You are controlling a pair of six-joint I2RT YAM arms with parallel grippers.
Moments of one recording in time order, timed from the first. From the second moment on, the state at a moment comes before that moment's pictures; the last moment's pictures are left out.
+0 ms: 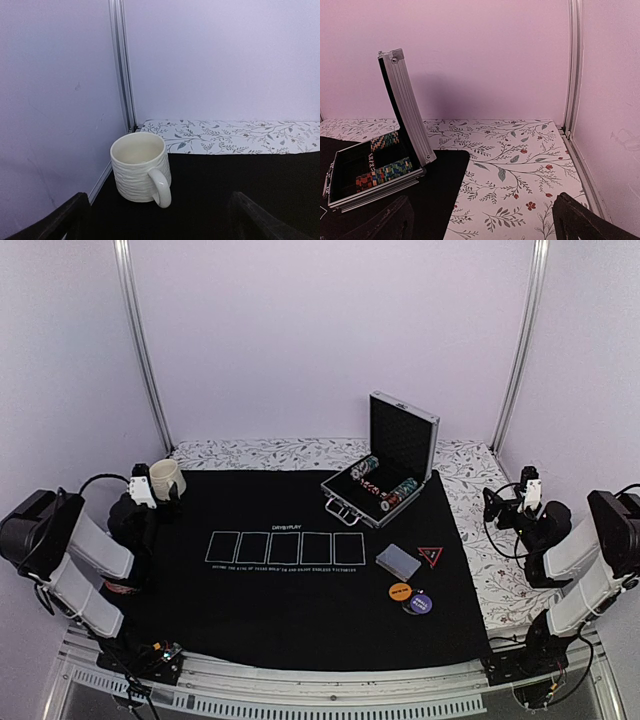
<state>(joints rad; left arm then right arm) -0.07 1.55 0.22 1.34 -0.27 0.07 -0.12 1.54 0.21 1.34 -0.27 0.05</state>
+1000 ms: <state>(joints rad) -0.58 1.16 1.10 0.02 0.05 -0.03 0.10 1.06 0.66 0.56 -0.68 0.29</state>
